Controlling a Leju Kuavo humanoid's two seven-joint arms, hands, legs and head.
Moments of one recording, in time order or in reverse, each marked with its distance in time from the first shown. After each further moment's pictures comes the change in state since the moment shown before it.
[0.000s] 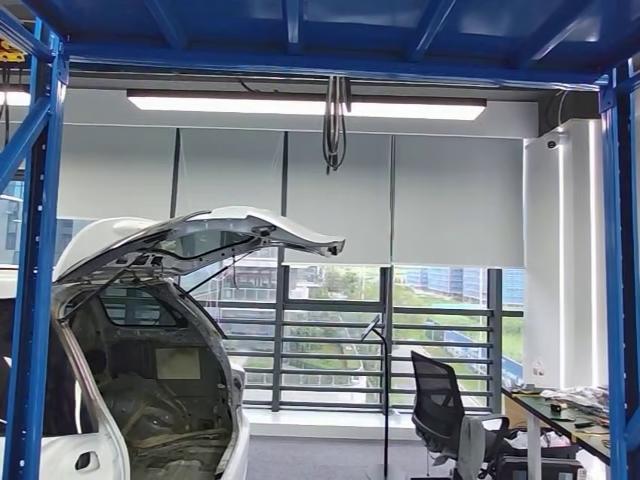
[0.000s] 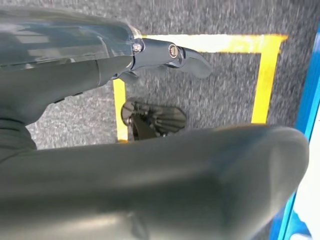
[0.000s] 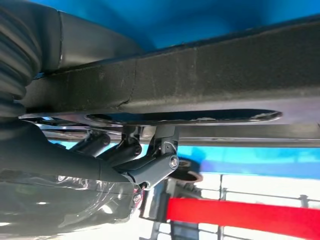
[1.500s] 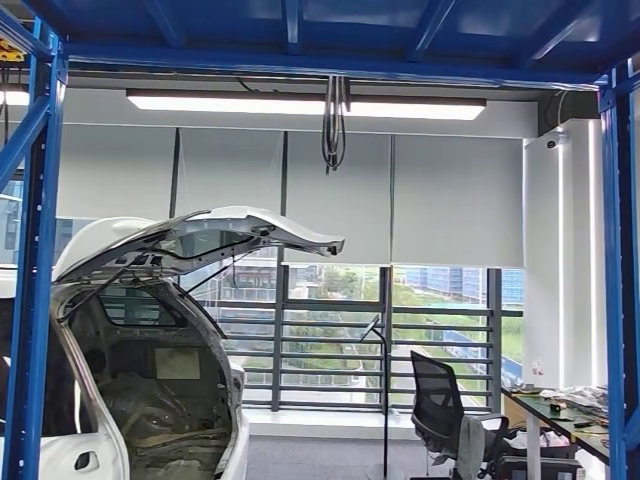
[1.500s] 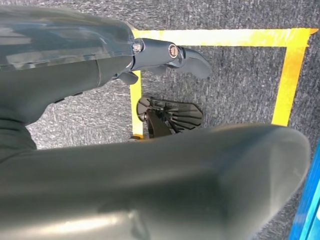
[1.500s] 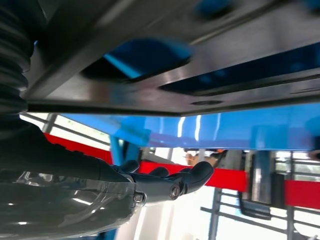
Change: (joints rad) left arm 0.008 0.014 -0.032 0.000 0.052 -0.026 0.091; right arm 0.254 -0.205 -0.208 -0.425 0.165 0.052 0.044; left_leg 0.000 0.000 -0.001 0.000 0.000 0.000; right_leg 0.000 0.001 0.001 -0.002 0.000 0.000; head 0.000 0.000
